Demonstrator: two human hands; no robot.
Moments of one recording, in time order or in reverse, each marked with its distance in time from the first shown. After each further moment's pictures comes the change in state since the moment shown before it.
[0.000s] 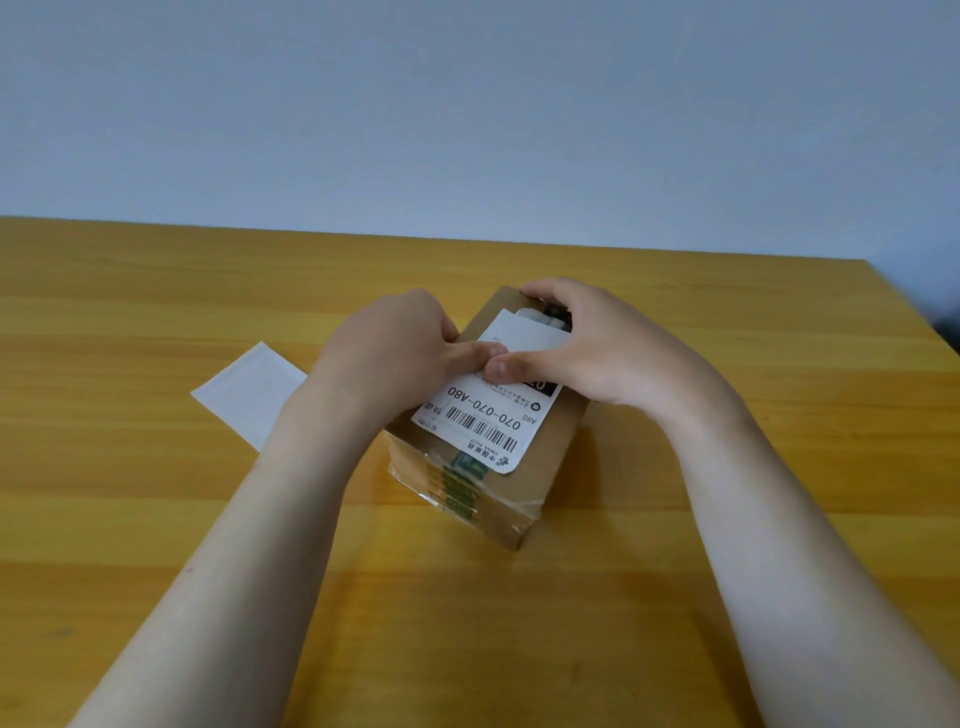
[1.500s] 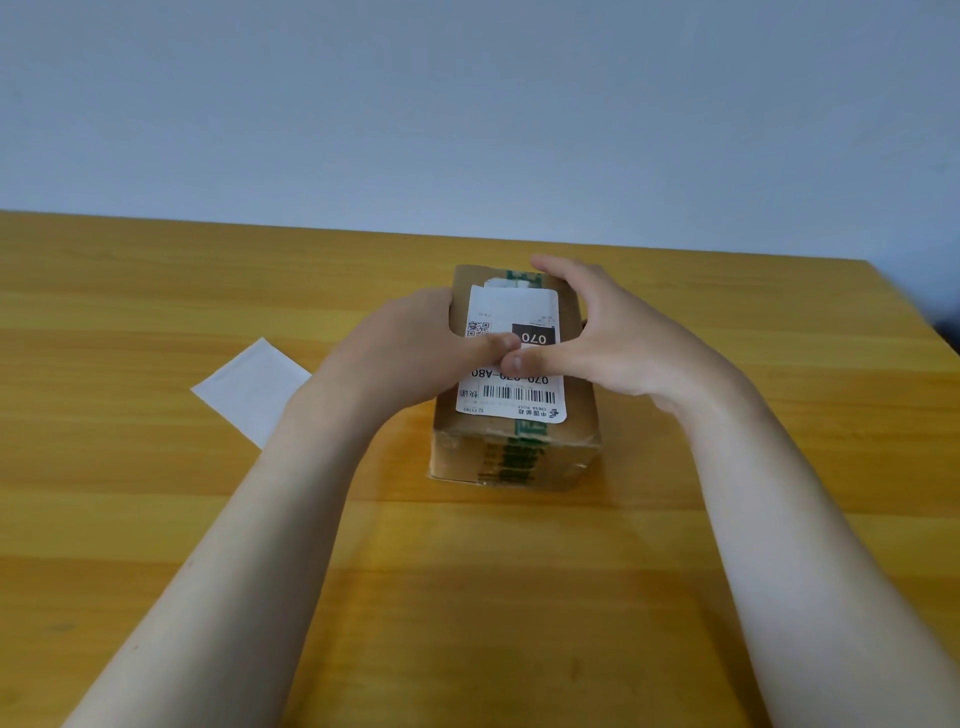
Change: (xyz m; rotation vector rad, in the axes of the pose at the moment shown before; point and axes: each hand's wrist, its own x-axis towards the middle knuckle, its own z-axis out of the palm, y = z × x) left_hand 0.000 -0.001 0.006 -0.210 -0.018 0.066; right_hand -0.002 0.004 -0.009 0.083 -0.011 -0.053
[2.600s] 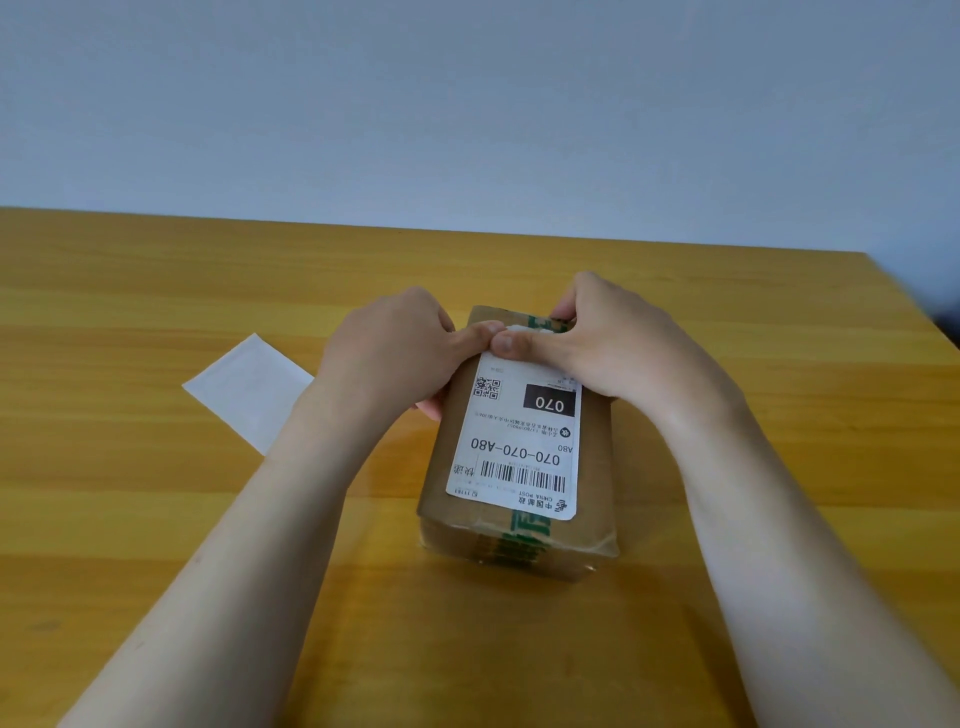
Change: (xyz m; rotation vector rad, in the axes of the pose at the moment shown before) left_hand 0.002 0.000 0.009 0.189 0.090 -0.109; right_hand -0.006 -0.008 0.008 -0.349 0.135 0.136
